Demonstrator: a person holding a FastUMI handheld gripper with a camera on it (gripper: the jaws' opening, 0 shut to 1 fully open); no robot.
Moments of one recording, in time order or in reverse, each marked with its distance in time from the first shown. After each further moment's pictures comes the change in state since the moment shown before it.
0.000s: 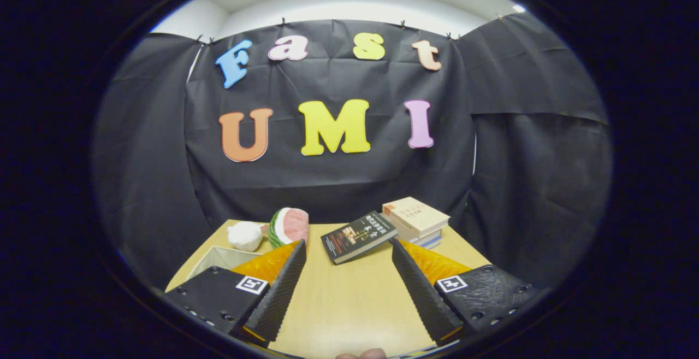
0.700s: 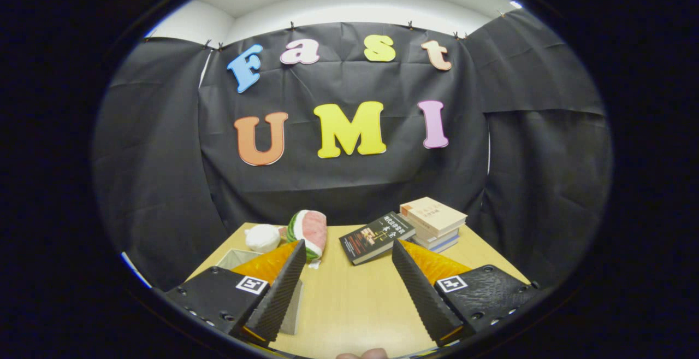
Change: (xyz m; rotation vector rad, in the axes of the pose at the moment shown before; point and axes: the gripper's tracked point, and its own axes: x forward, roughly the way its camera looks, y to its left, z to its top) arm 0.002 0.037 -0.007 0.016 -0.010 0.075
